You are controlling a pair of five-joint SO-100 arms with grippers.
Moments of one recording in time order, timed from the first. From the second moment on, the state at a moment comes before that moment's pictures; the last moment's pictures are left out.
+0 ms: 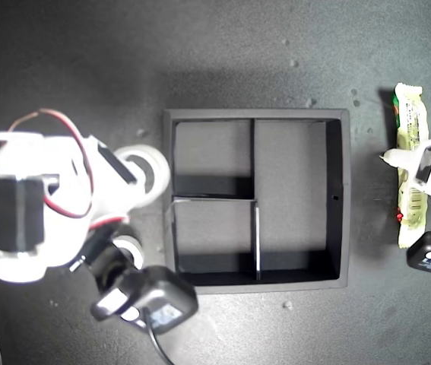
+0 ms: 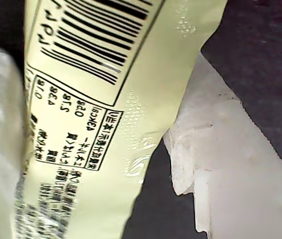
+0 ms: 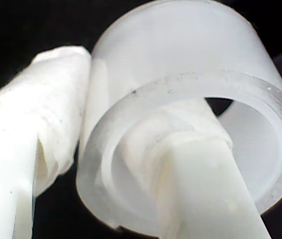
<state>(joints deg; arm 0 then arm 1) 2.5 82.5 63.2 92.4 -52.3 0.7 93.2 121.2 56.8 22.7</state>
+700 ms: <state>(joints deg) 5.4 44.6 19.2 104.0 -50.8 -10.4 92.5 93.4 80.2 22.7</state>
